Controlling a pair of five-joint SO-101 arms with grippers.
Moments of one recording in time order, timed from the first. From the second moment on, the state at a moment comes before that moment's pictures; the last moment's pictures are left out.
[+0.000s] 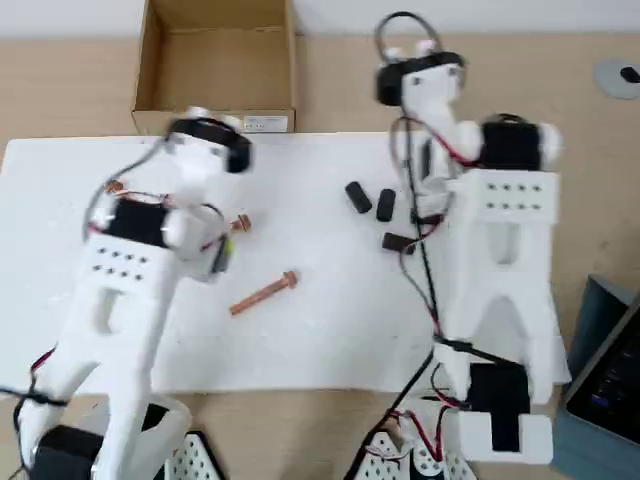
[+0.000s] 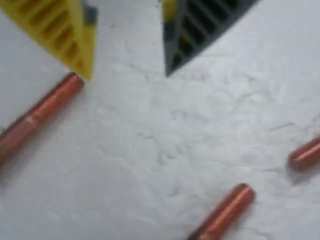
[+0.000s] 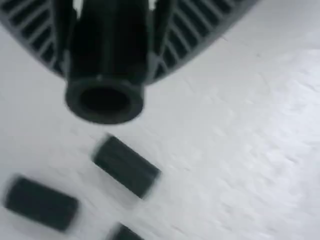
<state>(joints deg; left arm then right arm) 11.3 -26.4 25.9 81.9 -18.0 -0.6 -9.0 -9.1 98.8 9.7</state>
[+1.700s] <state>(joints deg) 26.0 16.5 11.5 74.5 -25.9 10.7 -9.1 -4.4 98.9 12.5</state>
